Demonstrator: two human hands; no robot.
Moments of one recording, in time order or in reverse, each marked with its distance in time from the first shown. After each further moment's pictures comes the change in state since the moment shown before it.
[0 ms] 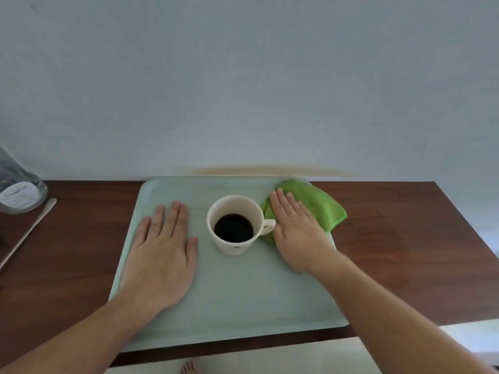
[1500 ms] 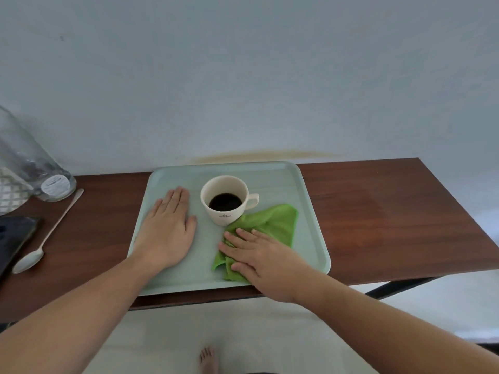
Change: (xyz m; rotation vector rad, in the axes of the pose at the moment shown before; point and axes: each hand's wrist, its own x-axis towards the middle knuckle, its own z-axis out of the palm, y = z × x) left_hand -0.002 0.000 -0.004 -0.056 0.003 0.043; right_hand -0.090 -0.035 0.019 0.144 -0.061 -0.500
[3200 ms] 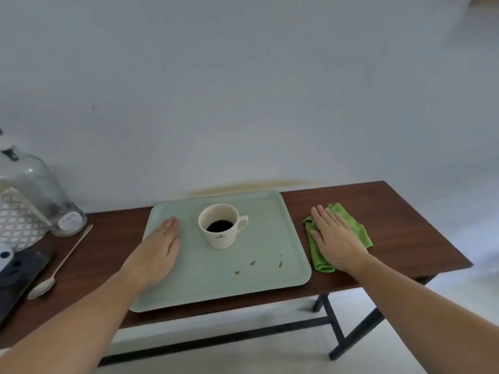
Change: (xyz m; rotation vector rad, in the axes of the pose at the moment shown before) left_hand -0.015 -0.019 -0.019 -0.242 0.014 0.108; right_hand -0.082 0.143 -0.025 -0.139 0.274 0.614
